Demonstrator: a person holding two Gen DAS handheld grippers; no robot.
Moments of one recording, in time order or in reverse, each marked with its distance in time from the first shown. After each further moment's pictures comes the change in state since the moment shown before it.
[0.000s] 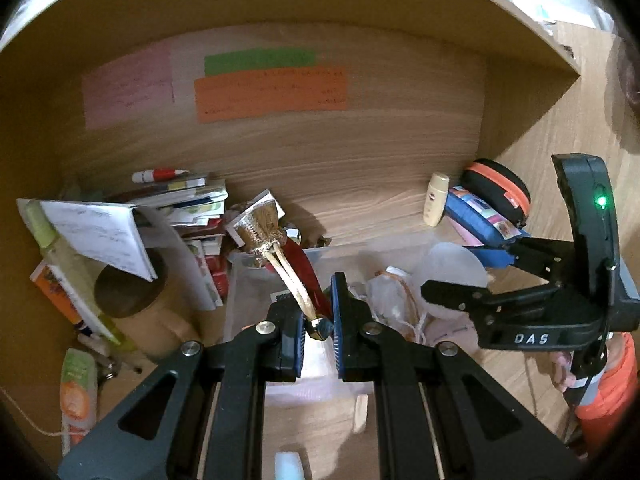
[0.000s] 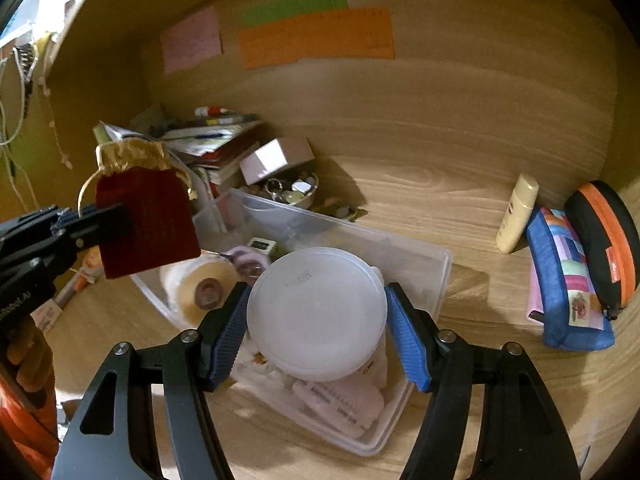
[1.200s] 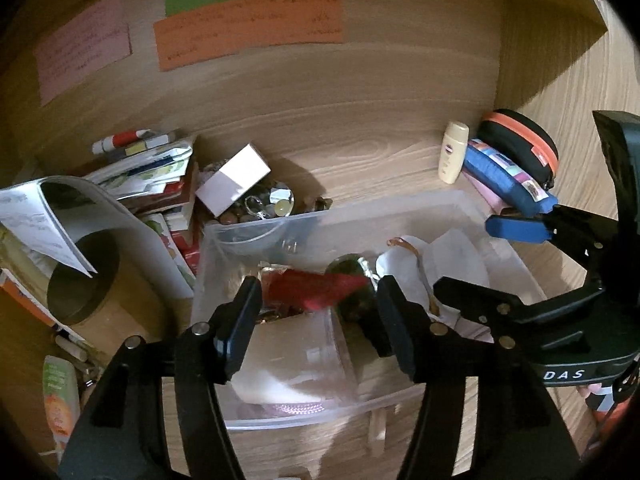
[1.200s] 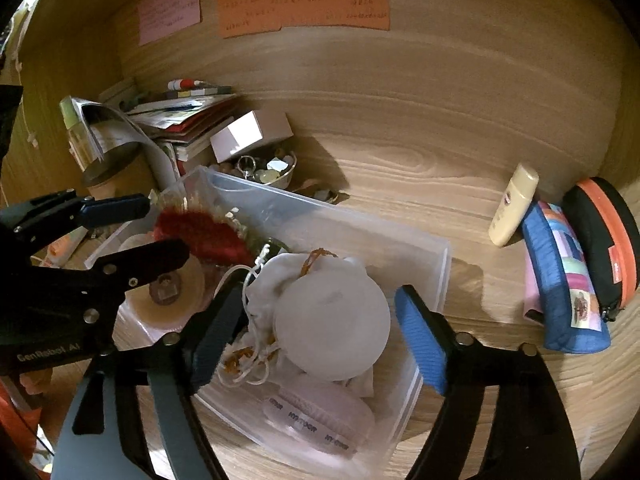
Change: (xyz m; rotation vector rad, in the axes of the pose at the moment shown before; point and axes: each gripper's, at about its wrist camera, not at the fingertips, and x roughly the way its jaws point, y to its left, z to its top) left arm 0.063 -0.004 -0.007 0.040 0.143 0.014; right arm 0.027 0.007 -0.002 -0.027 0.040 -0.100
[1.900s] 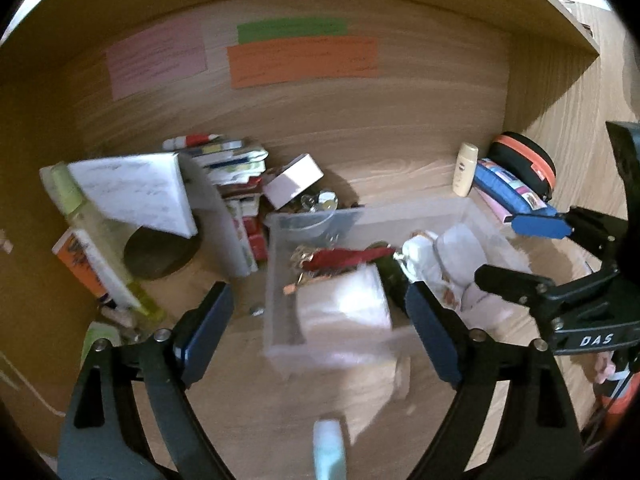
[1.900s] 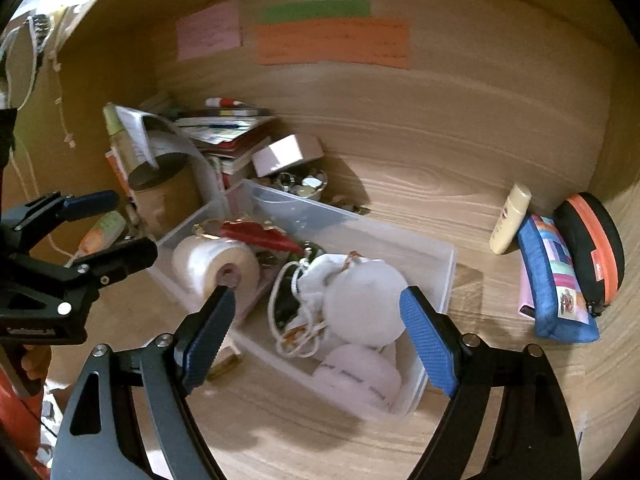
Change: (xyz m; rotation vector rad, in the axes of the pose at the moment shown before) left arm -0.069 0.027 -0.032 -0.045 -0.069 0.076; right arm -0.050 0.029 -0.008 -0.029 -0.059 0.032
